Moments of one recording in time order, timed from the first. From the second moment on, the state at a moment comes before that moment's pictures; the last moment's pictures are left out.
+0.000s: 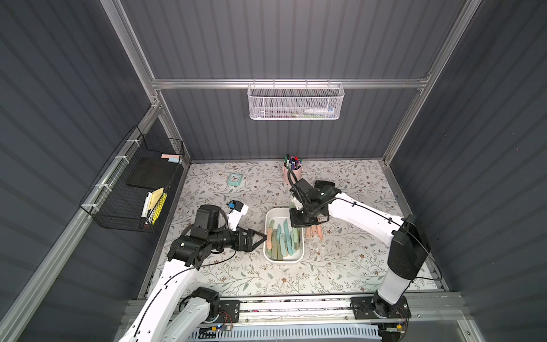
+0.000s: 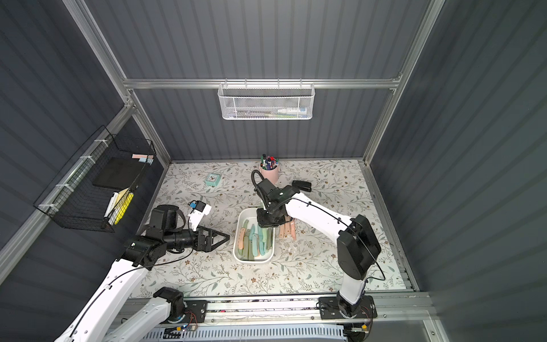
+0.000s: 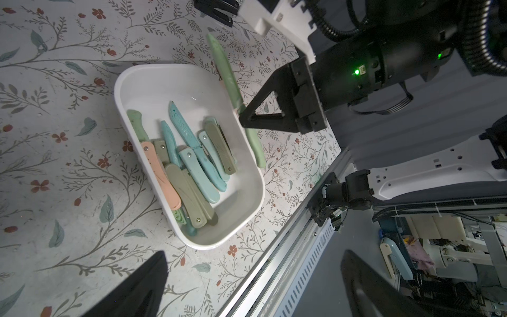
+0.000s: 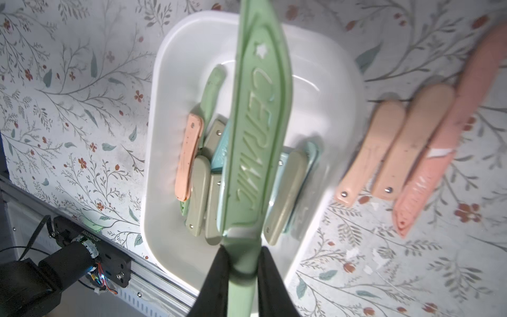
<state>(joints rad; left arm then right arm) -0.26 0.82 0.83 -0.79 0.71 -0.26 0.75 1.73 1.44 -0.93 -0.15 0.57</state>
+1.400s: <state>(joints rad) -0.26 0.89 0.83 -0.79 0.62 -0.27 0.41 1.90 1.28 -0.91 -0.14 0.29</state>
